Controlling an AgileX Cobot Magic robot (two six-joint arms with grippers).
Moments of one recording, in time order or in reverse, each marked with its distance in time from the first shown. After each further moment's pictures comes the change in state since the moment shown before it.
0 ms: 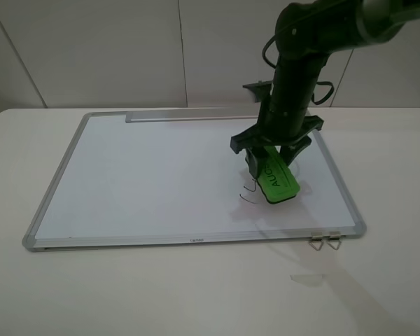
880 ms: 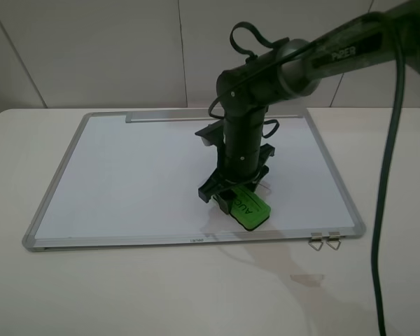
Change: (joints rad) left arm 0.000 0.000 0.000 0.000 0.000 0.000; right arm 0.184 0.186 -0.022 -0.070 -0.124 -0.083
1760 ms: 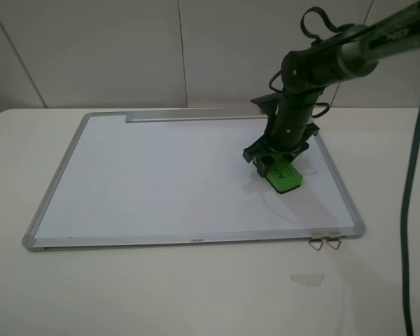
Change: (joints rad) left arm 0.000 0.000 0.000 0.000 0.000 0.000; right arm -0.276 0.003 0.000 -0.023 -0.146 -0.014
